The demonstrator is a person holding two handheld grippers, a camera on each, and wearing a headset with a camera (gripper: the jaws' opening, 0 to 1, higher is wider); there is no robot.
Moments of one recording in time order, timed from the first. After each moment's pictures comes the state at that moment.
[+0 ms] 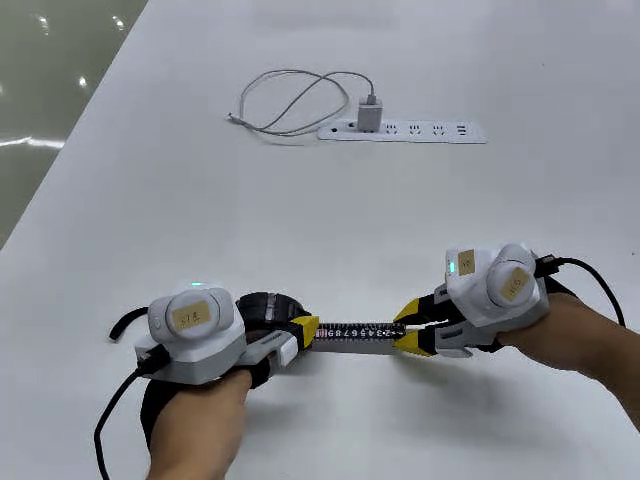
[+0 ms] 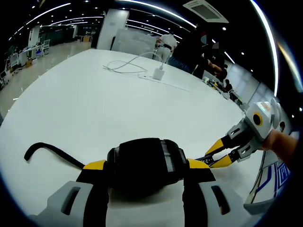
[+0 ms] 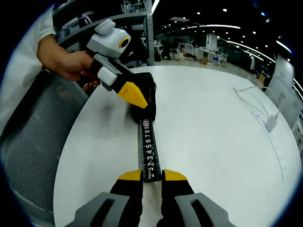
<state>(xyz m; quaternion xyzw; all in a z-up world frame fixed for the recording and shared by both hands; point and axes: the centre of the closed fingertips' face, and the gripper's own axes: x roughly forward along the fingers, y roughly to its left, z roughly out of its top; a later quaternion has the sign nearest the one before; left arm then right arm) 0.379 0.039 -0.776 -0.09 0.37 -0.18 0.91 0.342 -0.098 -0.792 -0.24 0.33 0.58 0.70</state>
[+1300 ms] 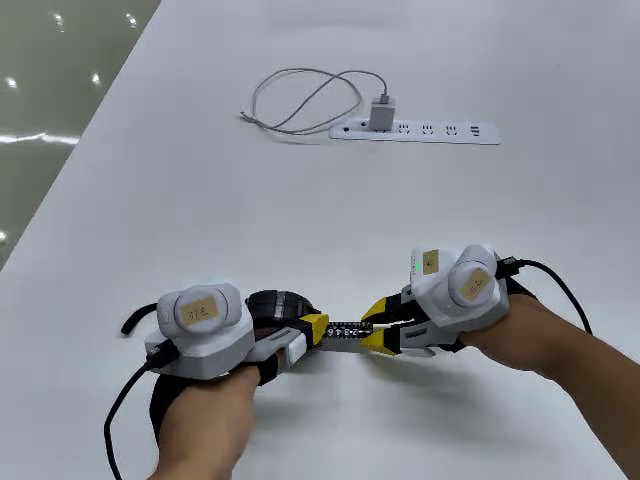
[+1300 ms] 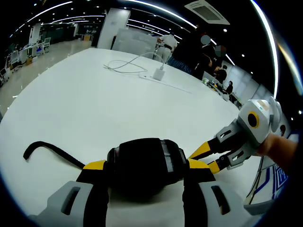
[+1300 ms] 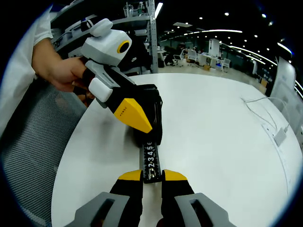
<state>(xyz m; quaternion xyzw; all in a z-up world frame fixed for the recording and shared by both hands) 0.379 0.040 -0.776 -0.10 0.37 -0.19 0.90 0.348 -0.044 -0.793 -0.22 0.30 0.60 0.70</state>
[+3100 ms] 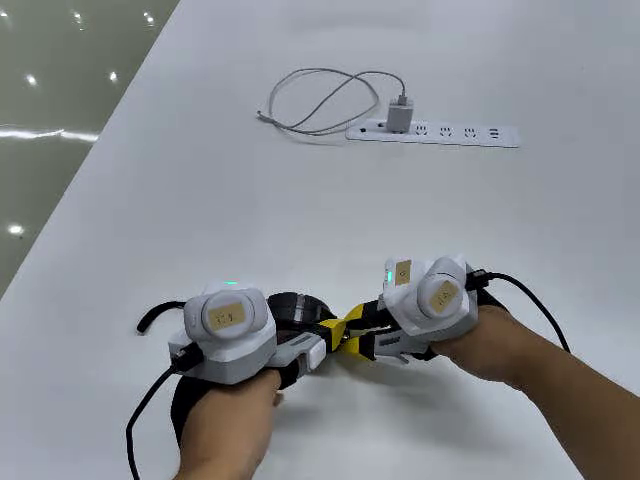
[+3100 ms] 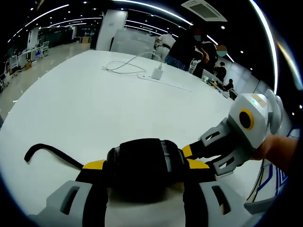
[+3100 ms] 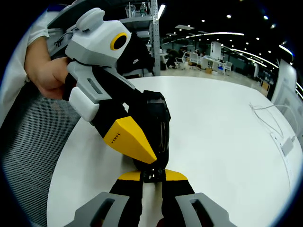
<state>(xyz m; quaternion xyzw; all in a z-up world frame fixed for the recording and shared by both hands) 0.378 0.037 -0.776 -0.09 0.36 -0.19 0.91 0.351 -0.003 -0.803 -0.22 0.29 0.61 0.70</state>
